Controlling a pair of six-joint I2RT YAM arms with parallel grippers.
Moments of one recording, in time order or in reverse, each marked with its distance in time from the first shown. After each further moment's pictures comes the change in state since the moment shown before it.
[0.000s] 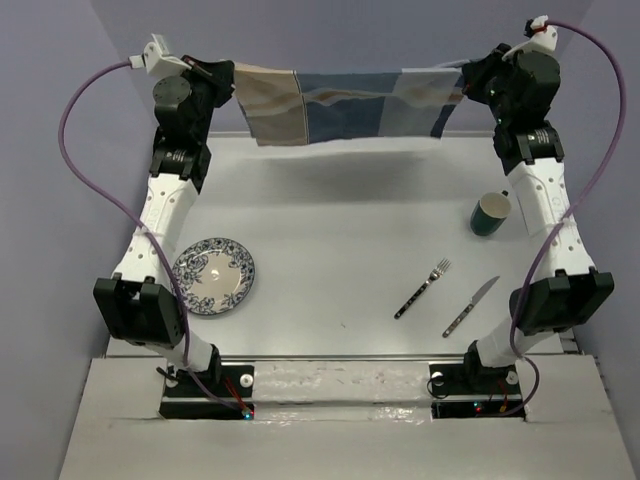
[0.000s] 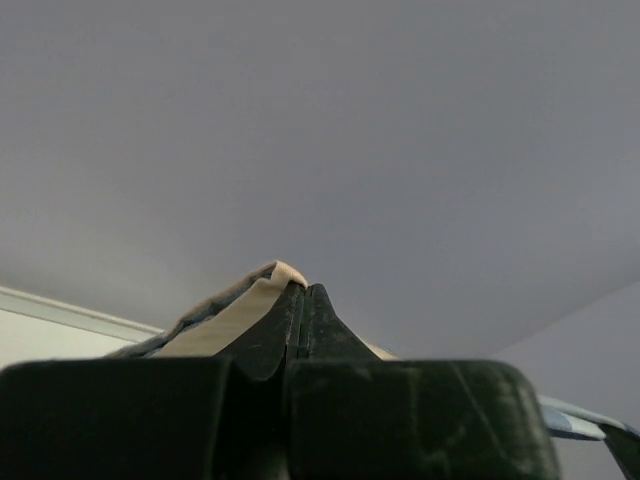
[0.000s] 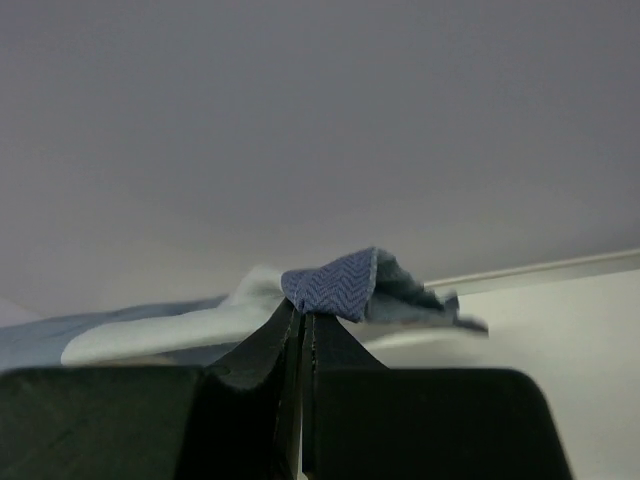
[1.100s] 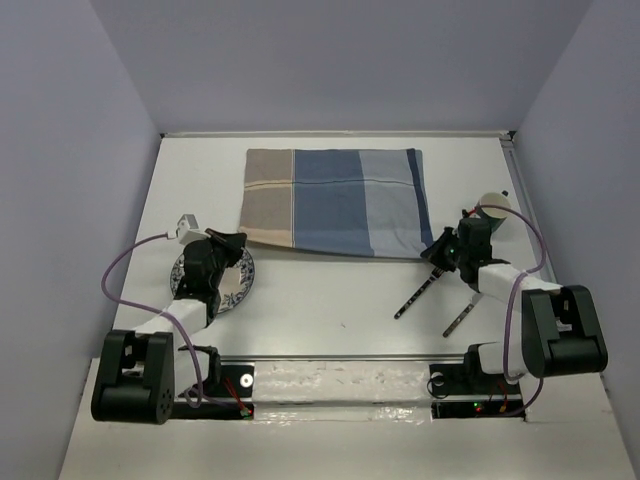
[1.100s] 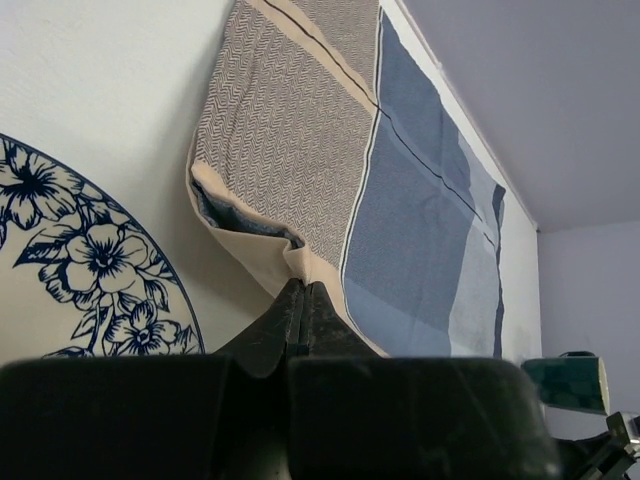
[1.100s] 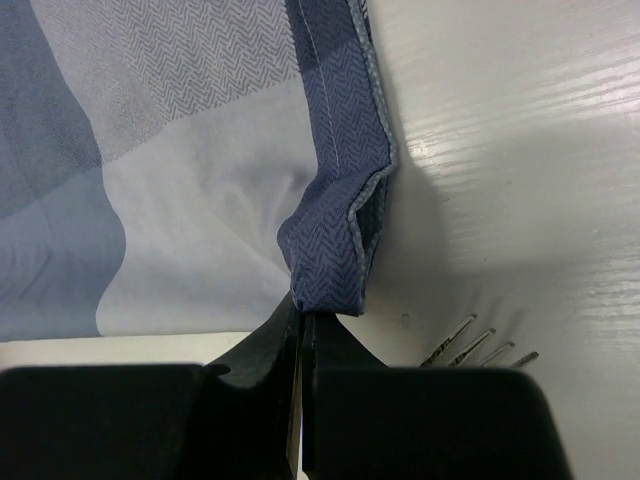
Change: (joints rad) left arm 0.058 -0.413 -1.422 0.552 0.074 -0.136; right arm -0.005 -0.281 -1.391 0.364 -0.212 0.224
